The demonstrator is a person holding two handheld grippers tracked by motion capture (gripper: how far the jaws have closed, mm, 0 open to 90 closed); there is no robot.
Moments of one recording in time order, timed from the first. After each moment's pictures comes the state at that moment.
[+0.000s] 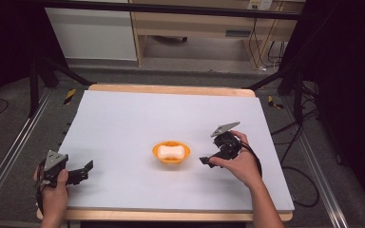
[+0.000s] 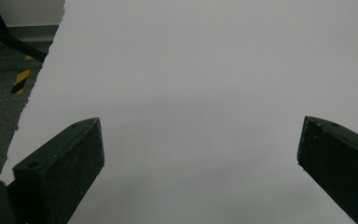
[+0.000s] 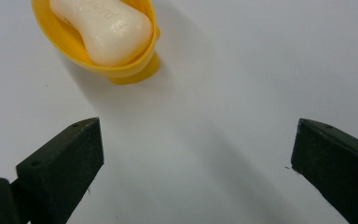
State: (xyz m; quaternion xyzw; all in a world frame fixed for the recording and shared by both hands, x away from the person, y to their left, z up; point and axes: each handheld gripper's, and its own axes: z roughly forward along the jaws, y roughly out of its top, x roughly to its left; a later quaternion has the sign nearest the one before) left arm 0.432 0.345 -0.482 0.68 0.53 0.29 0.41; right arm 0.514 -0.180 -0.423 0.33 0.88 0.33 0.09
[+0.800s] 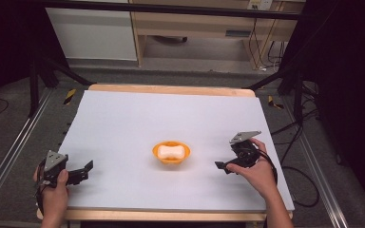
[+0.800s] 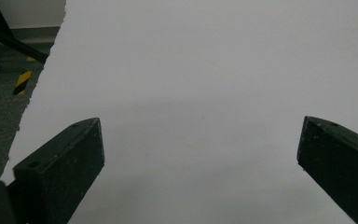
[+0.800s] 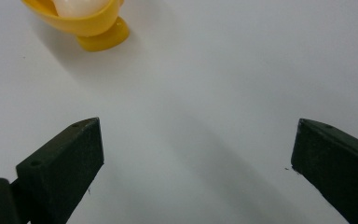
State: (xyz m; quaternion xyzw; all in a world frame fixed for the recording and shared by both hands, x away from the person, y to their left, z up) left arm 0.432 0.344 -0.482 0.68 0.53 0.29 0.41; right arm 0.491 -0.230 -0.431 0.36 0.86 0.34 0.11
